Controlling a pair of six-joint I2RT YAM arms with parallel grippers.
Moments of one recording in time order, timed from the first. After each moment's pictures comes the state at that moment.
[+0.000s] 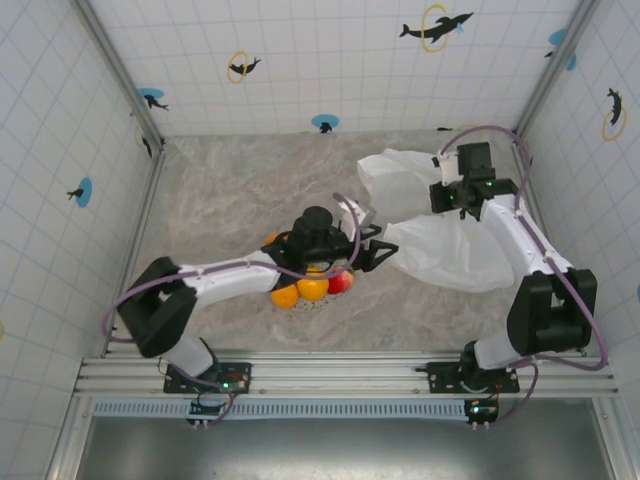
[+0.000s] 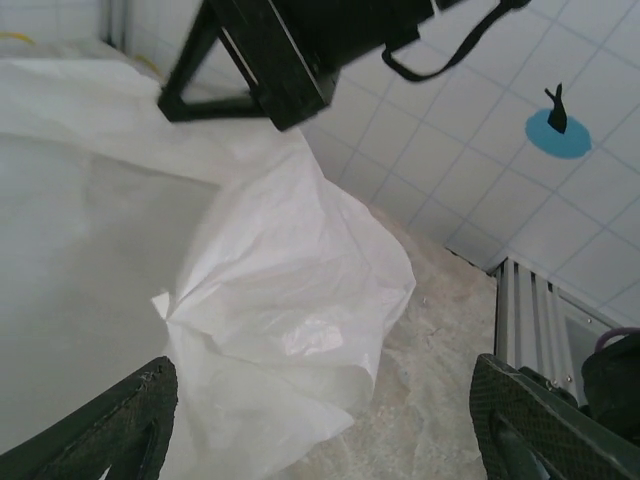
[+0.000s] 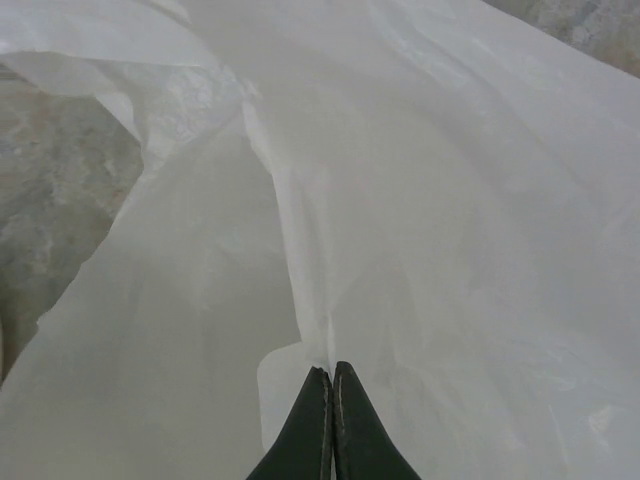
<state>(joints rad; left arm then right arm) -0.92 1.53 0.90 0.39 0.38 -0.28 0.14 1.47 1.18 -0.61 -0.15 -0.15</state>
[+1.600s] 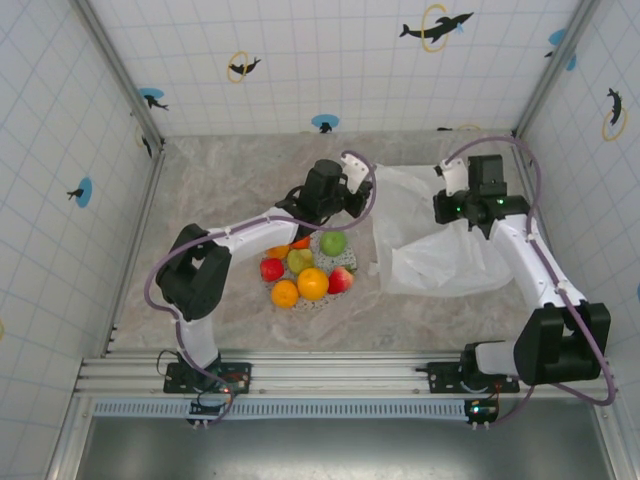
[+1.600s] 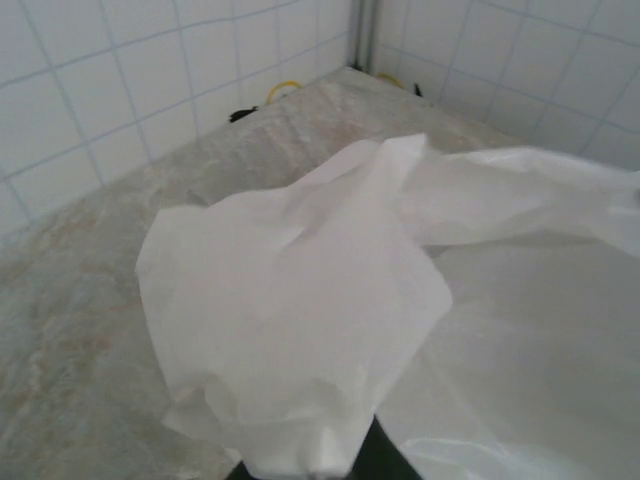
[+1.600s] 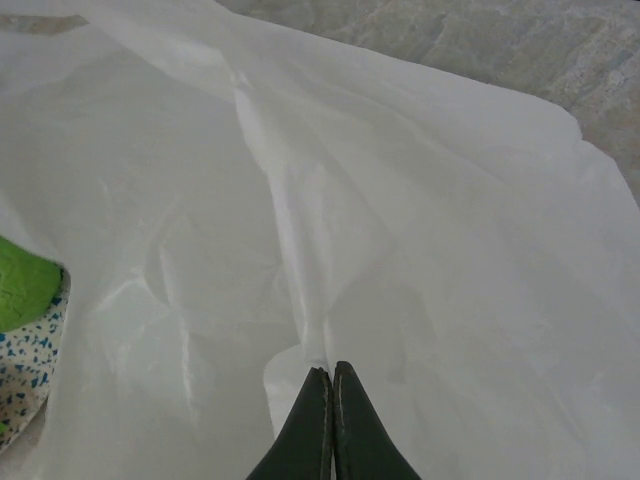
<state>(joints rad) -0.75 1.87 1.31 0.18 0.19 0.02 0.14 1.32 1.07 -0.58 -0.21 -0.20</state>
